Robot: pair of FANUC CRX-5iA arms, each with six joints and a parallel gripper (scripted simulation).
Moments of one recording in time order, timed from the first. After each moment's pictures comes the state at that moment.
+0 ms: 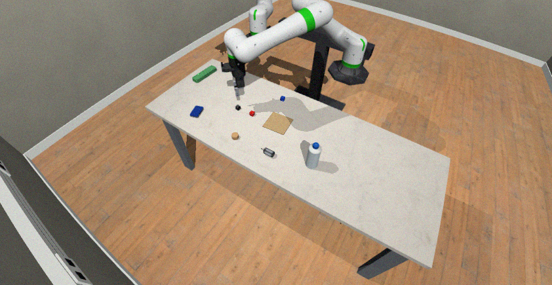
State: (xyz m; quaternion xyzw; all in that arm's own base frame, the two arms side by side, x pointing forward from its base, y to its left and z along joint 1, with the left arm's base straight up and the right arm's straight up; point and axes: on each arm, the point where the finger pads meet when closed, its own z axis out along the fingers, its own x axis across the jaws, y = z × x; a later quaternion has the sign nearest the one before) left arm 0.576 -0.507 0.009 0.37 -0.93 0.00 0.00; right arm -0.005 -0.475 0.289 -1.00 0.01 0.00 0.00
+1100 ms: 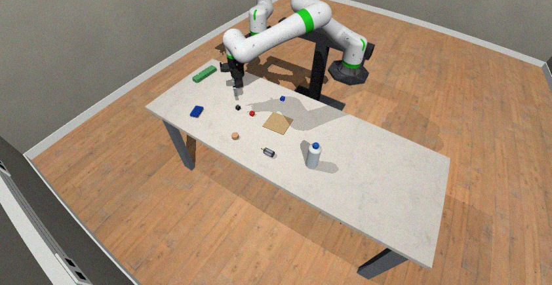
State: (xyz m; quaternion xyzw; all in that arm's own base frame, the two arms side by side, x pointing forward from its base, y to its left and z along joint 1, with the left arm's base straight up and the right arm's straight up) left arm 0.576 -0.517 0.004 0.36 -0.93 0.00 0.00; right arm -0.005 -0.475 0.289 -1.00 0.01 0.00 0.00
